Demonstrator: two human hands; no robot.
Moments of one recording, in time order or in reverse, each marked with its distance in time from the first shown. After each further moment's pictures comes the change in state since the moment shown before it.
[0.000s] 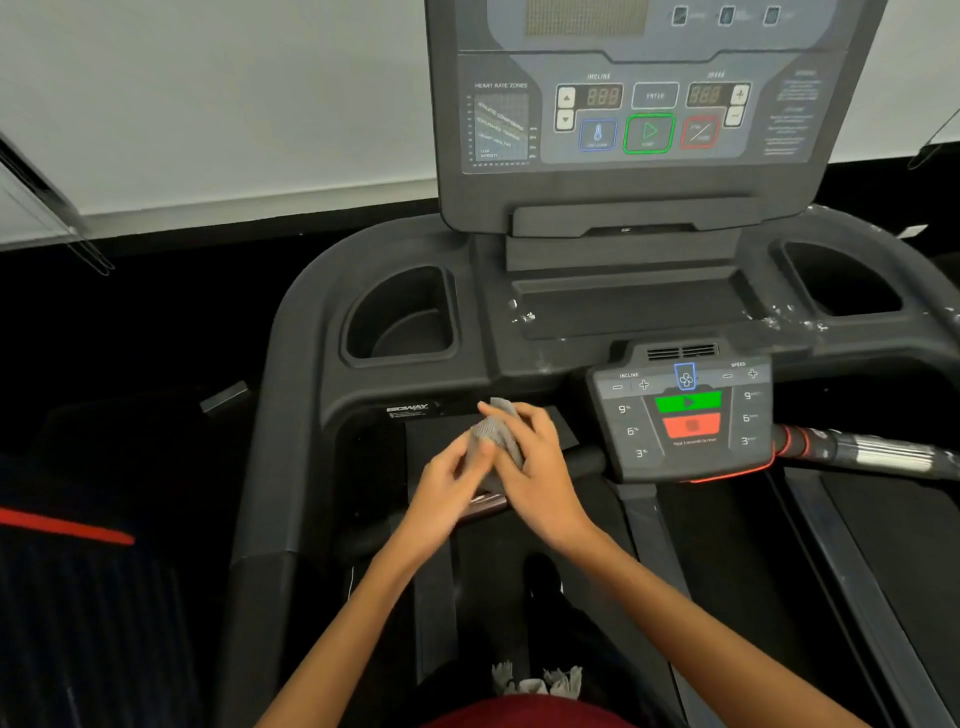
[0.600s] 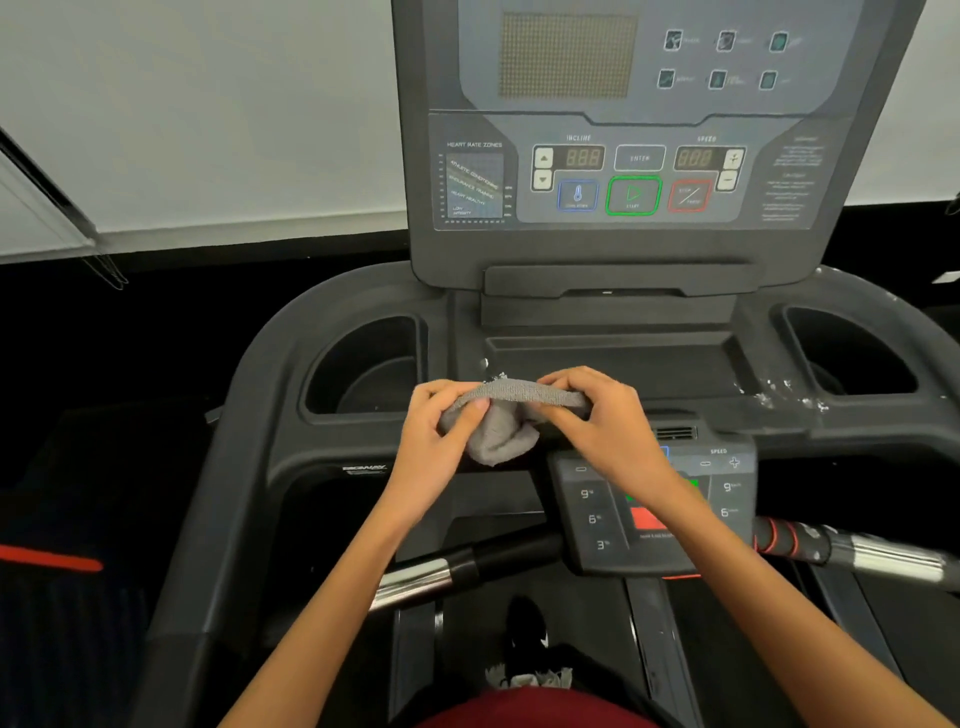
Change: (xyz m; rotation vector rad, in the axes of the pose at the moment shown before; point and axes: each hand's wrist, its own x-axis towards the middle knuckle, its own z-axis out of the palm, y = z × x) left_hand 0.095 0.061 0.024 0.161 0.288 0.178; right_hand 0.098 -0.021 -0.136 -0.207 0.022 -0.181
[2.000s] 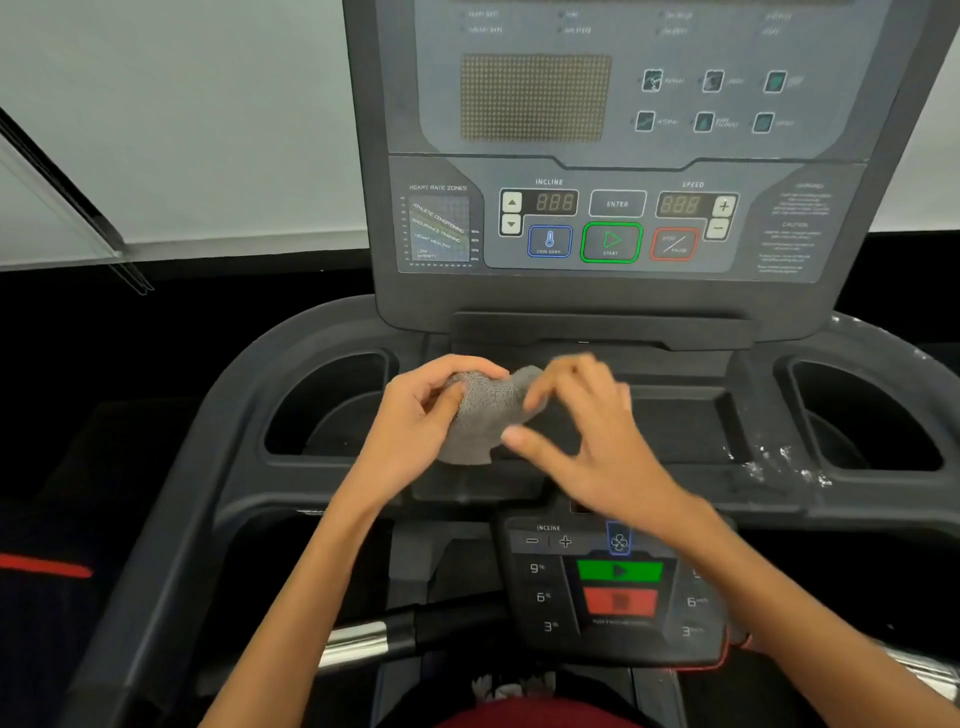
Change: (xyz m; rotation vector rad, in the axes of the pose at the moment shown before) left_hand 0.059 0.068 0.029 0.143 -0.070 0.254; right_hand 0.043 0.019 -0.056 -0.143 -0.146 -0.284
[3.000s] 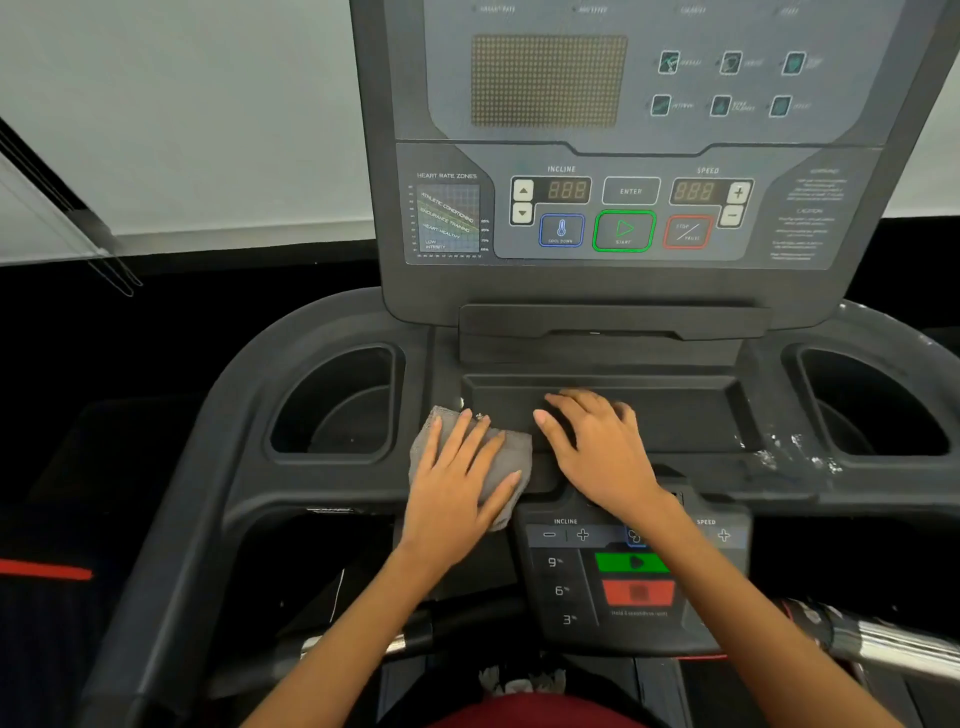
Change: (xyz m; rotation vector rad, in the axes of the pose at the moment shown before) left_hand -0.052 -0.116 0.047 1.014 -0.112 0.154; right_hand -0.002 0.054 0.058 -0.408 -0.049 0.321
